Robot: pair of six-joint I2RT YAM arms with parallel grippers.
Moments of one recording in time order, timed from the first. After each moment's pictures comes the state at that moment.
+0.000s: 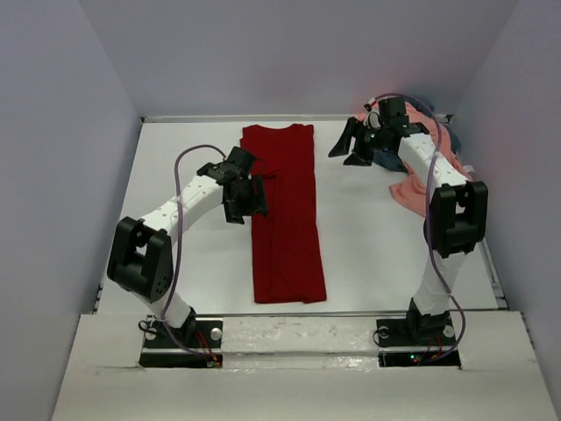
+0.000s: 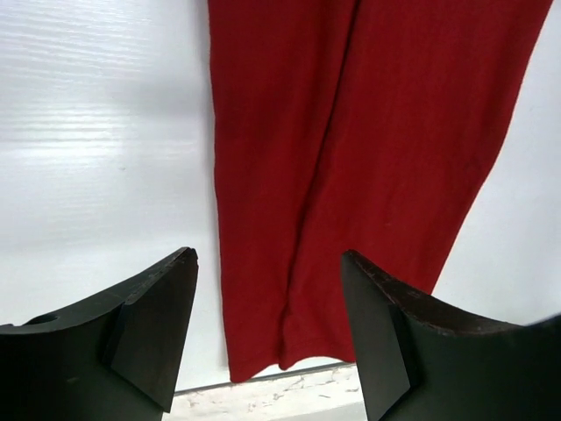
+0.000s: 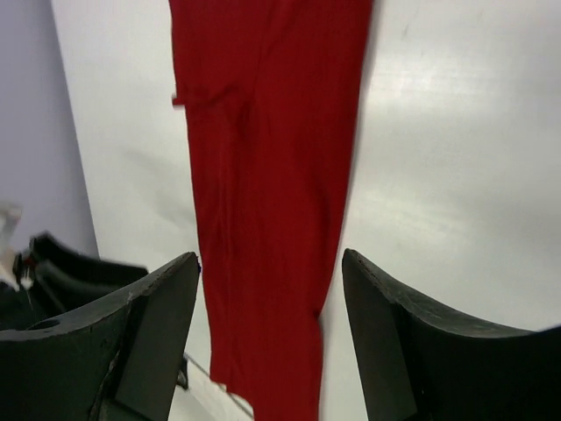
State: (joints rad) left arm -0.48 1.58 1.25 -0.81 0.04 -0.65; right arm 0.12 2.03 1.79 -0.56 -0.60 0.50
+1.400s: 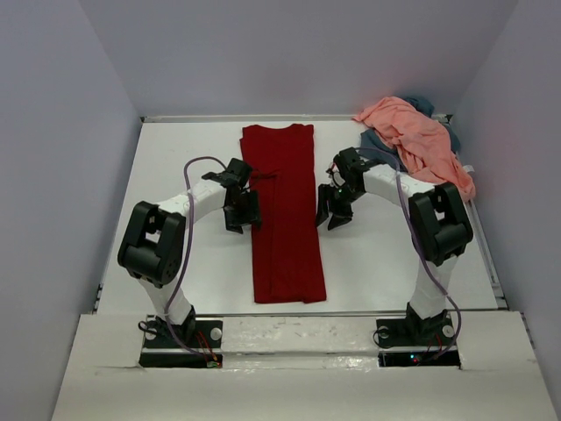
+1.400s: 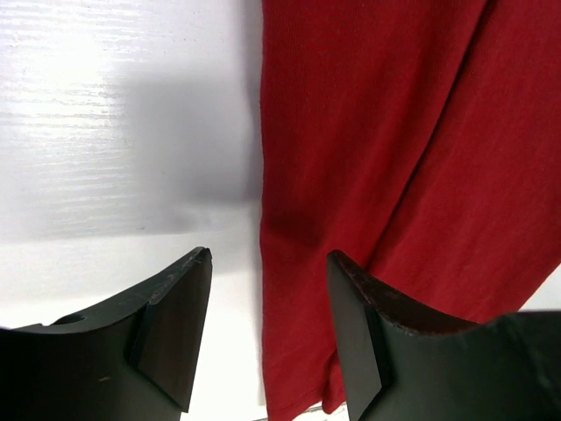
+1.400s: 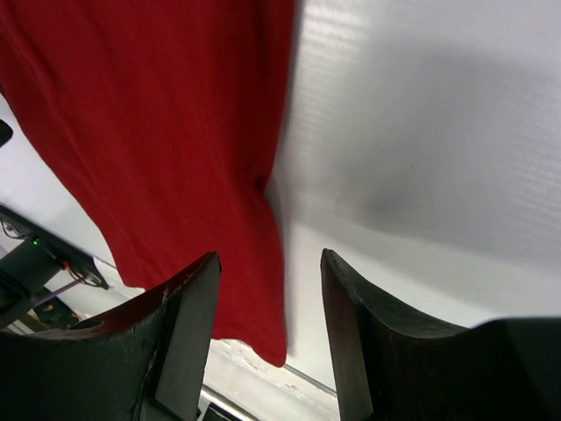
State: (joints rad) left arm -0.42 1.72 1.12 -0.65 0.10 -0.55; right arm 0.41 1.90 1.33 -0.74 -0.45 0.43
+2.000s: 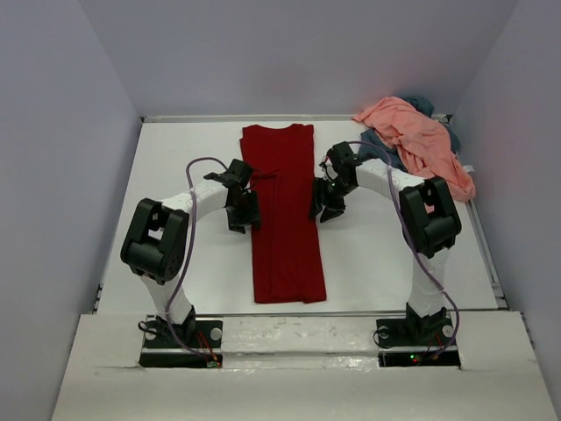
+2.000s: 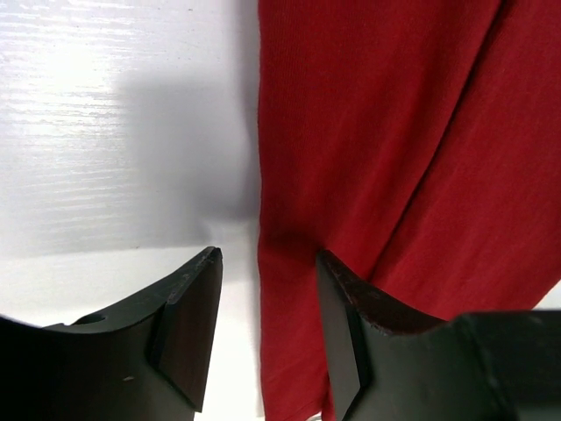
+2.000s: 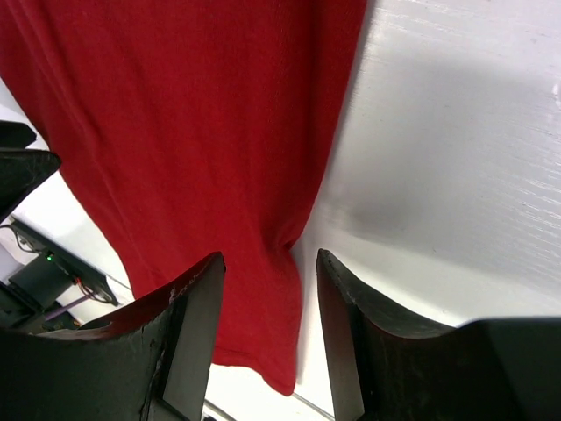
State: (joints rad) left arm -0.42 1.75 1.12 -0.62 0.11 -0.55; right arm 0.41 2.02 1.47 -0.72 -0.47 0.42
